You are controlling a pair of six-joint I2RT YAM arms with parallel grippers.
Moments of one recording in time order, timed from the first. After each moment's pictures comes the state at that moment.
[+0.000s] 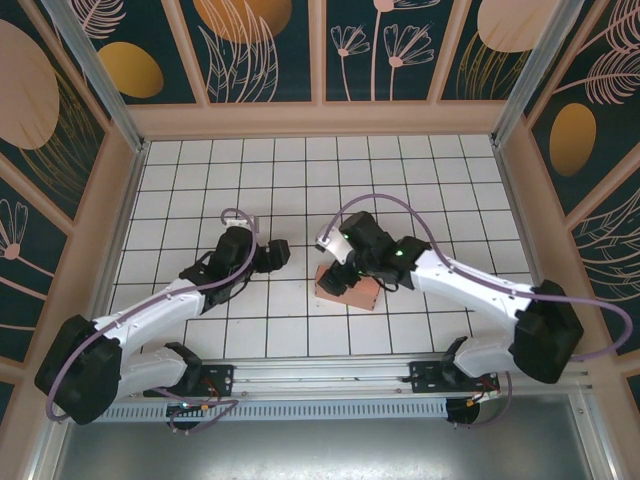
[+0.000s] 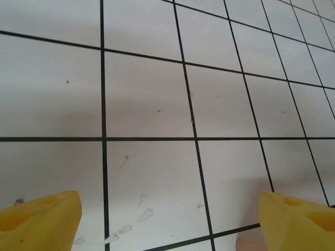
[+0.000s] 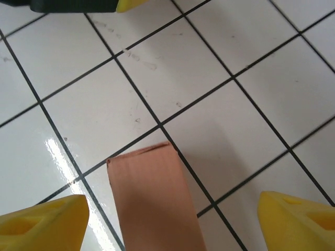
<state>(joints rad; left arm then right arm) -0.60 1.16 0.54 -0.04 -0.07 -0.65 0.88 1.37 0.96 -0.50 -0.12 -0.16</state>
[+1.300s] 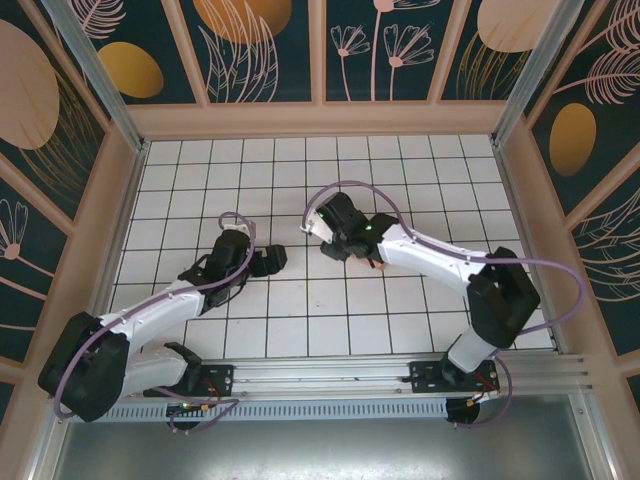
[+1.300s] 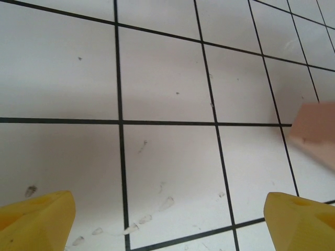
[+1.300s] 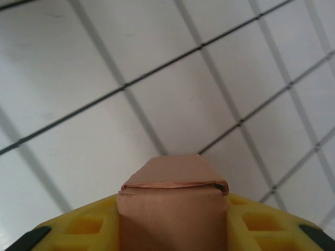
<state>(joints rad) -0.54 1.19 0.49 0.00 -0.01 -0.63 0.84 1.64 1.20 -0.51 0.26 -0.42</state>
